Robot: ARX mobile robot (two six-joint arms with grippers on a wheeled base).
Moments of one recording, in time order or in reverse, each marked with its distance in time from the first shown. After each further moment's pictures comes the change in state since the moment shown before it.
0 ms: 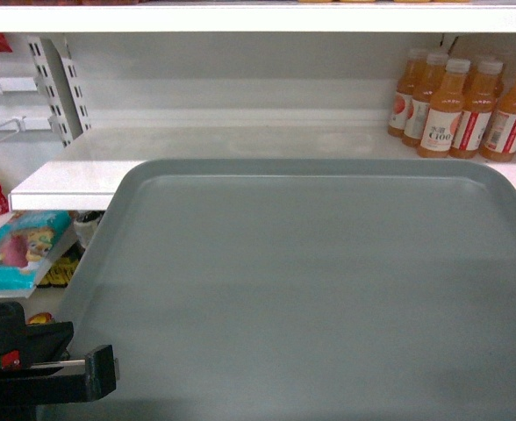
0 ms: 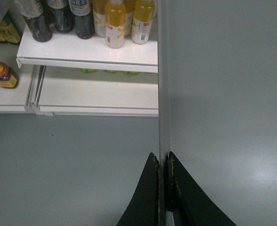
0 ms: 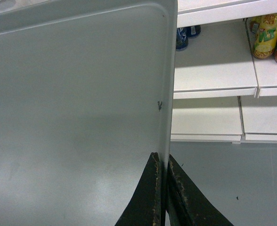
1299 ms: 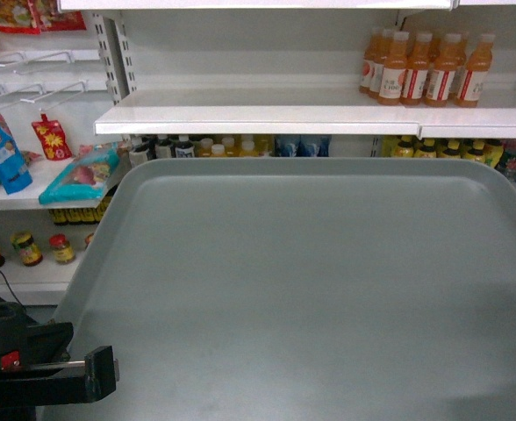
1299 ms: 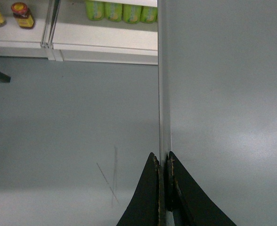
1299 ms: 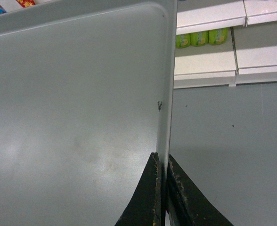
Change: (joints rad) left arm 0.000 -0.002 -0.002 0.001 -0.002 0.000; right arm 0.000 0.000 0.000 0.003 -0.004 0.003
